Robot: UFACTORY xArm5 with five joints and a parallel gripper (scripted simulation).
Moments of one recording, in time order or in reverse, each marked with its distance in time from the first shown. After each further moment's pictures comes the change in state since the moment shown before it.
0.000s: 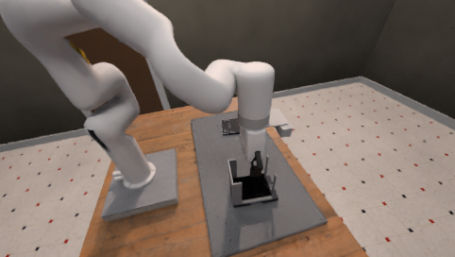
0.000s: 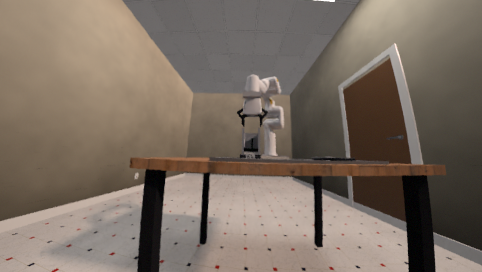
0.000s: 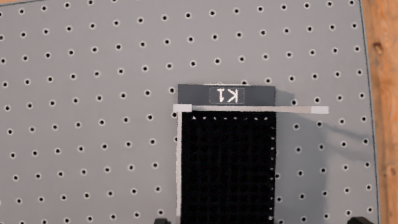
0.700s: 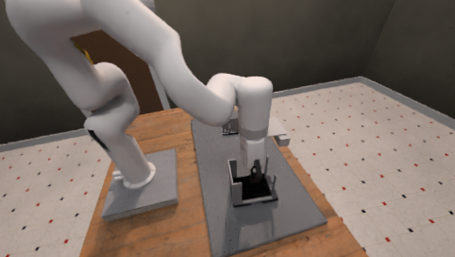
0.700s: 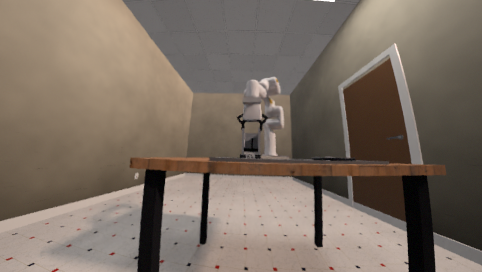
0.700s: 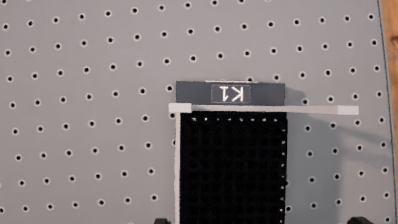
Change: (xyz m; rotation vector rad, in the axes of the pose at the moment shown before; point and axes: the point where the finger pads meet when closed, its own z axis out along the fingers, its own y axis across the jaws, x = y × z) arm 0.000 0.000 0.031 0.000 -0.001 0.000
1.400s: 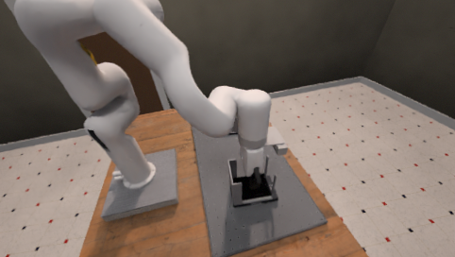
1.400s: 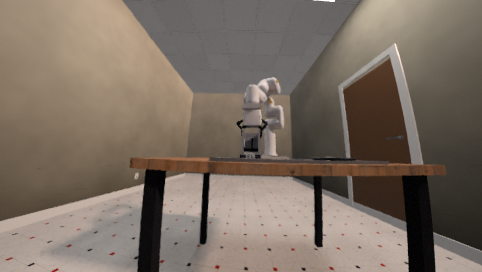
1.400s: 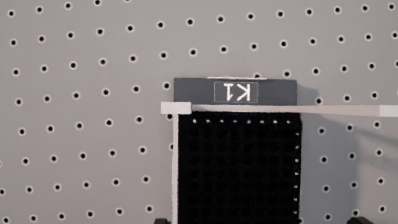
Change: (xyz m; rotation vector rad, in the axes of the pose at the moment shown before) arm 0.000 0.000 0.032 0.000 0.000 0.000
